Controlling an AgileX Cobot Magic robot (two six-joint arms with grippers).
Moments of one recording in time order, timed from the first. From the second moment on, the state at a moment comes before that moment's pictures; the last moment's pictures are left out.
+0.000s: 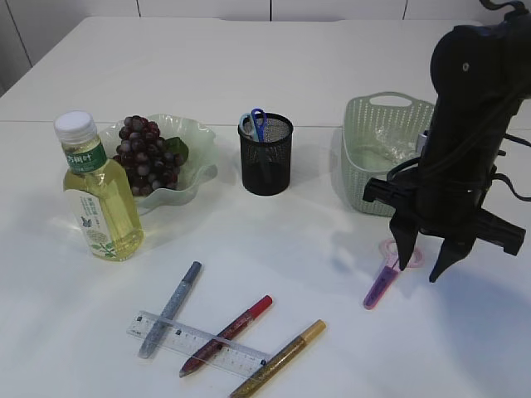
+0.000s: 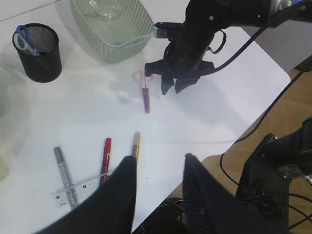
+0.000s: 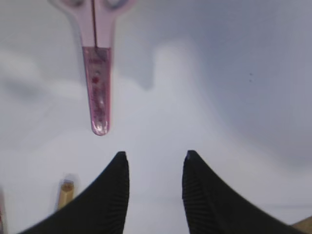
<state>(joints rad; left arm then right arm) -0.69 1.19 -1.61 -0.29 1.27 -0.05 0.32 1.84 -1.26 0.07 1.14 0.88</state>
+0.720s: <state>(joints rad) -0.69 1.19 -1.61 -0.22 1.27 -0.05 0.32 1.85 -1.26 0.02 1.02 0.89</state>
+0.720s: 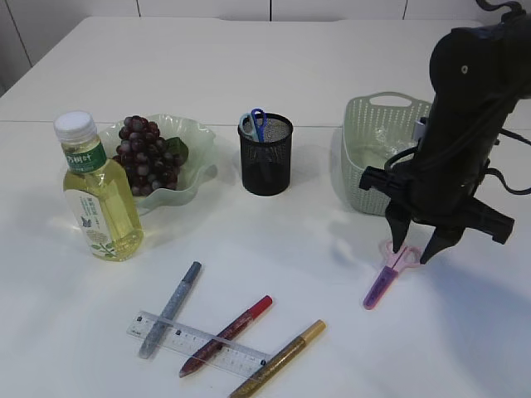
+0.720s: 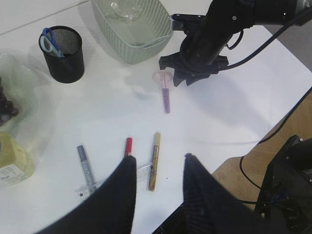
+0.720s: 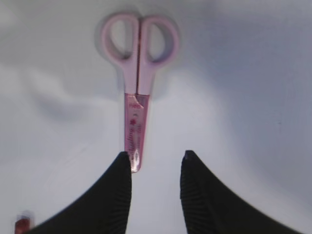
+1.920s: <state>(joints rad) -0.69 1.19 -1.61 -0.21 1.27 -0.05 0.32 2.00 -1.26 0.09 0.92 0.90</state>
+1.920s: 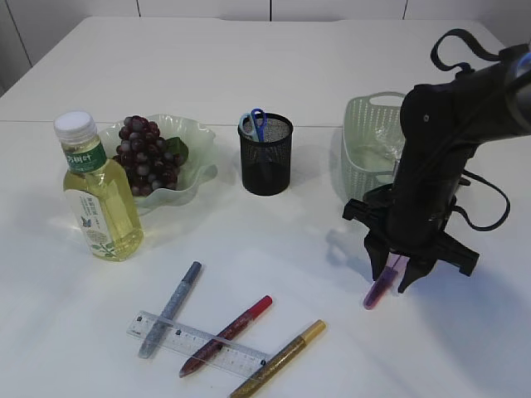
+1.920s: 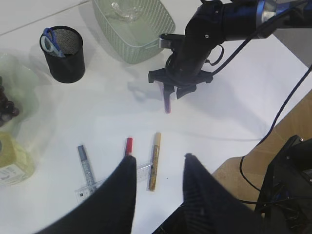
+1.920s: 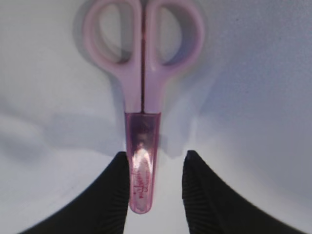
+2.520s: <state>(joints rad) -0.69 1.19 -1.61 -0.21 1.27 -0.05 0.32 2.01 -1.27 0.11 0.86 0.90</state>
